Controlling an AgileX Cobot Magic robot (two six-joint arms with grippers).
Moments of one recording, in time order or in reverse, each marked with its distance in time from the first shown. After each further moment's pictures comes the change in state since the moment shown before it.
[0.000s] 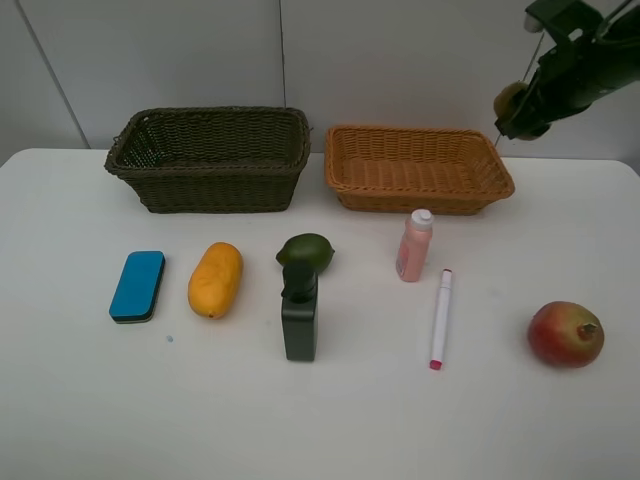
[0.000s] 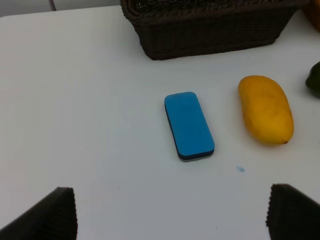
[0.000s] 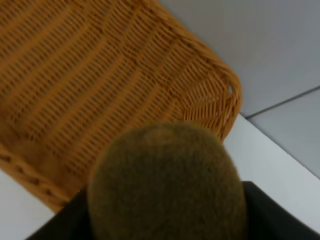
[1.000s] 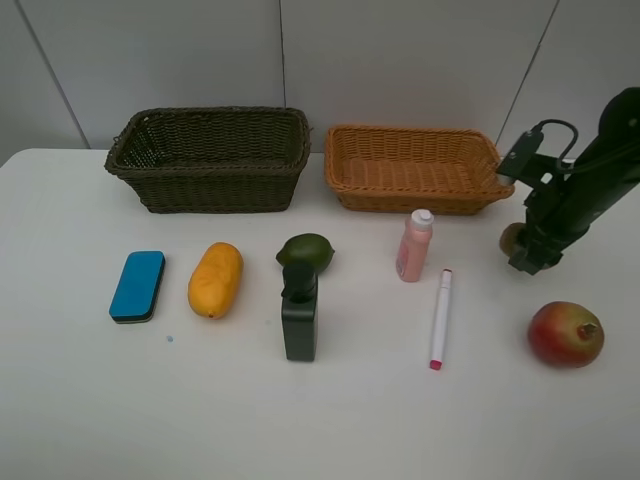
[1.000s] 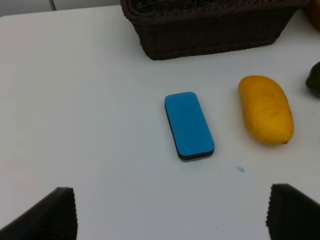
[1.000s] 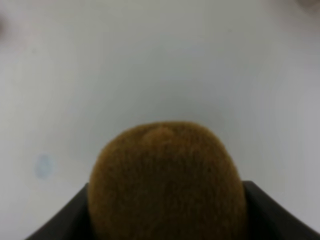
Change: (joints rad) left arm 0.000 0.000 0.000 0.000 0.000 0.000; right arm 0.000 0.068 0.293 -0.256 0.078 0.000
